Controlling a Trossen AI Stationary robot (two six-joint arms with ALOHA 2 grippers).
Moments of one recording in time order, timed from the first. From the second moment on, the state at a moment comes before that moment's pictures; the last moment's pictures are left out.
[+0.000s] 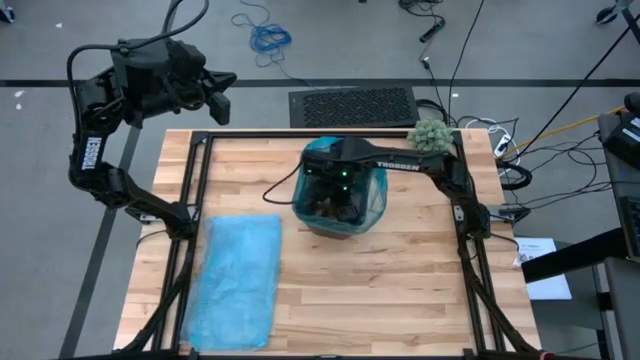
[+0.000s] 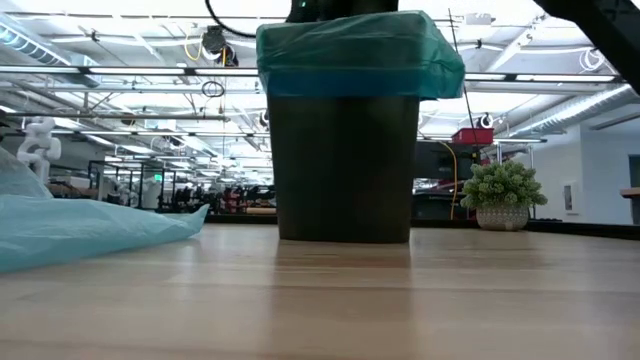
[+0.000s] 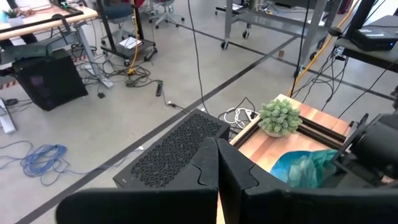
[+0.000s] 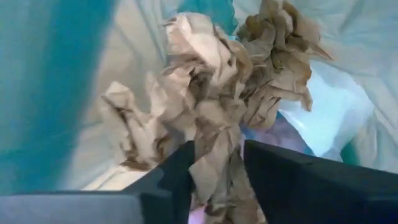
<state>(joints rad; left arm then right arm) 0.48 1.39 2.32 -1.28 -0.24 -0.09 -0.18 2.11 2.05 -1.39 -0.26 -0.37</state>
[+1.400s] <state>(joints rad) 0.48 1.39 2.32 -1.28 -0.24 -0.02 -0.18 1.93 2.29 -1.38 -0.30 -0.26</state>
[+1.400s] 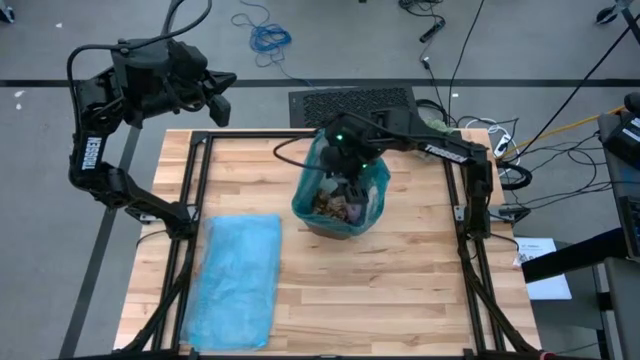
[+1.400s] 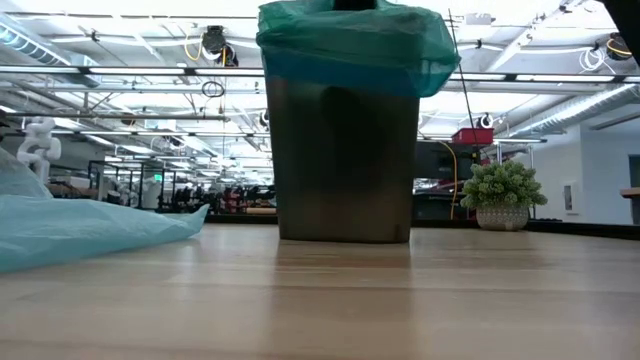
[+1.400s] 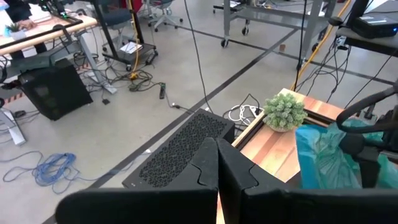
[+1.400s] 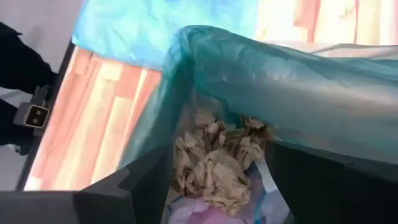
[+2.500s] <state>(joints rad) 0.48 1.40 2.32 -1.32 -0.23 -0.25 -0.31 1.94 2.29 -1.21 -1.25 0.22</state>
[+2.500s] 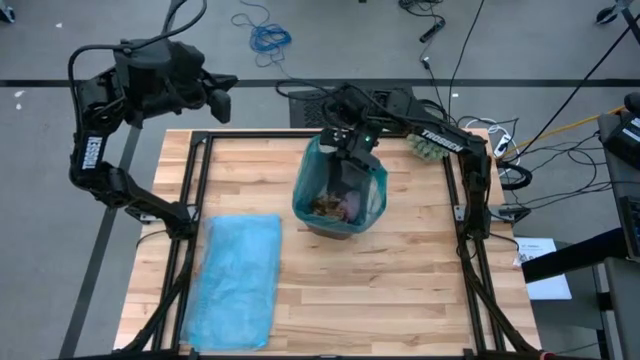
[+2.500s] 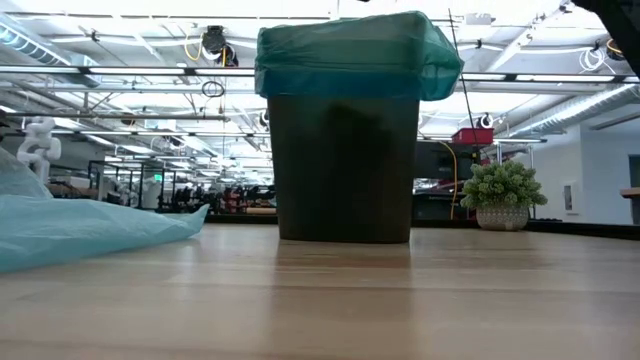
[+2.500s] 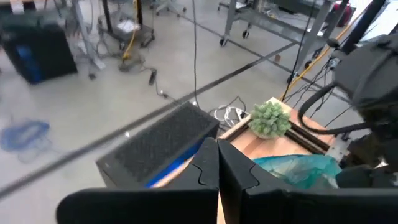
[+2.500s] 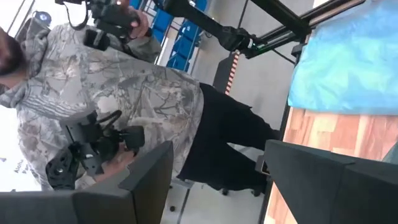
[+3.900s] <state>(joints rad) 0.53 1.12 1.48 -1.04 0.20 -0.53 -0.49 1.36 1.85 -1.54 -0.76 -0.01</state>
